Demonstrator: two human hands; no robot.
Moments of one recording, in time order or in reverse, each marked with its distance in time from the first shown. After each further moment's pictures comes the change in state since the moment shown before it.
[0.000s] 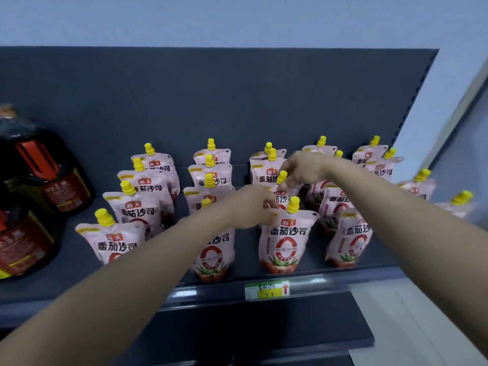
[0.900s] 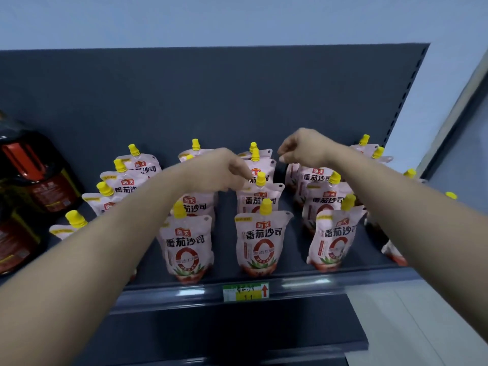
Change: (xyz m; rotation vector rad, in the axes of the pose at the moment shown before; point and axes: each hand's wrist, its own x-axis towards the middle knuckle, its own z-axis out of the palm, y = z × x) left_hand 0.006 0.019 -0.052 -0.084 0.092 -0.088; right_hand -0.005 0.039 -0.031 0.142 0.263 -0.069
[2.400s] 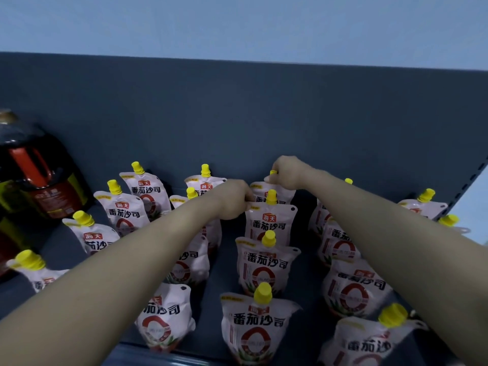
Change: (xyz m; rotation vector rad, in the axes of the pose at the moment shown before) left_hand 0.122 -0.039 0.008 0.206 0.051 -0.213; right_hand 0.166 0.011 0.047 -0.151 -0.229 -0.058
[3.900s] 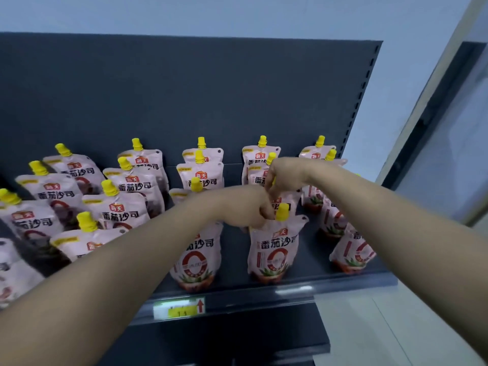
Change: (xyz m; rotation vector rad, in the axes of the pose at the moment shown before) left_hand -0.080 0.145 0.060 -0.009 -0.359 0.397; right_hand -0.190 0.073 -0.003 -0.087 -0.184 0.096
